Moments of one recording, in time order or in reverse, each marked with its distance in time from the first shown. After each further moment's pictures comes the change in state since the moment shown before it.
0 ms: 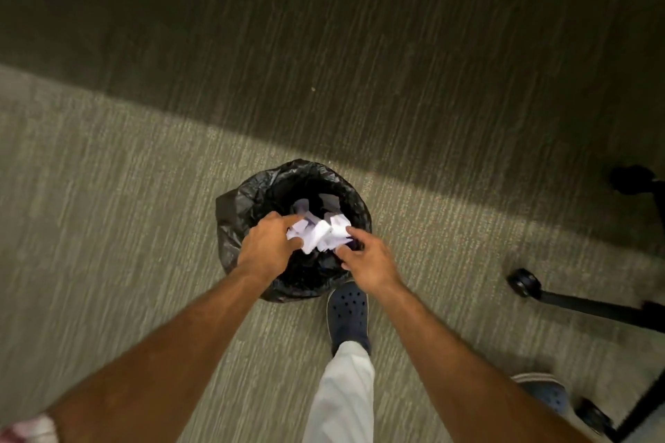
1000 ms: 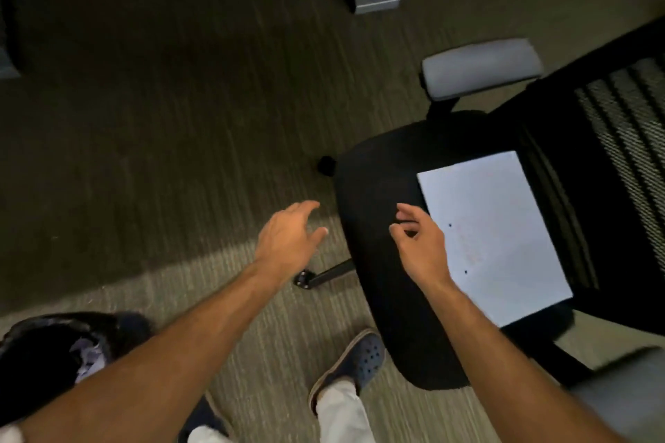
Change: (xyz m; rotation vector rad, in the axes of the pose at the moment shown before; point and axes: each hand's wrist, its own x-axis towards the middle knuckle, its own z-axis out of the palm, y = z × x) left_hand -0.171 0.589 0.138 0.180 -0.064 0.747; right_hand -0.283 0.178 -0.543 0.315 0.893 -0.028
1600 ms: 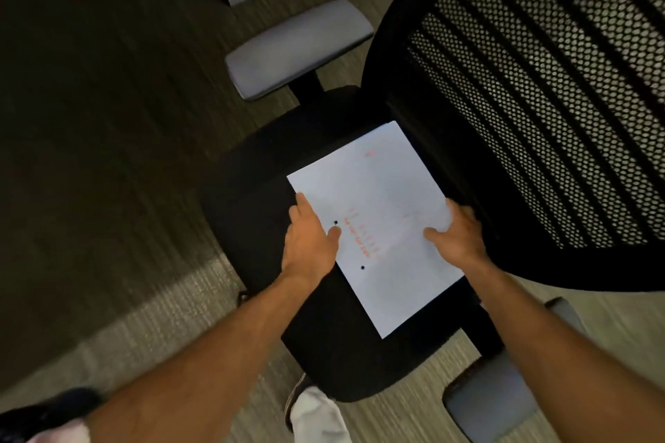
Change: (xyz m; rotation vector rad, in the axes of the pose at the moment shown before) left_hand 0.065 0.208 0.166 -0.210 -0.060 -0.141; right_hand 0.090 0.181 -0.222 -0.344 0.077 0.364
